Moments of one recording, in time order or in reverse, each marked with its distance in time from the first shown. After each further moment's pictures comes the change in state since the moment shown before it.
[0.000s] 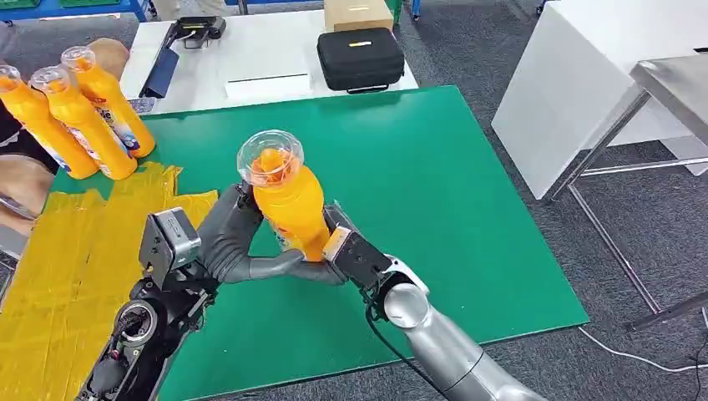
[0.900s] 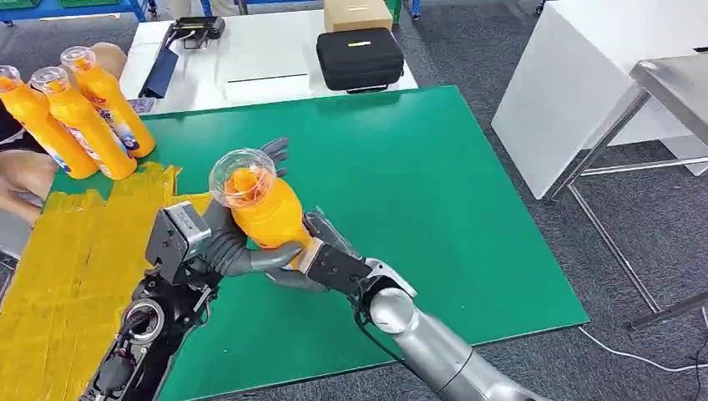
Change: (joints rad) left arm 0.001 -0.013 0.008 0.041 -0.083 0.068 0.018; right arm -0.023 0.023 0.068 0.031 0.067 -0.017 0.017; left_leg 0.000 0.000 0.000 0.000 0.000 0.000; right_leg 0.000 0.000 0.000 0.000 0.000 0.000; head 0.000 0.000
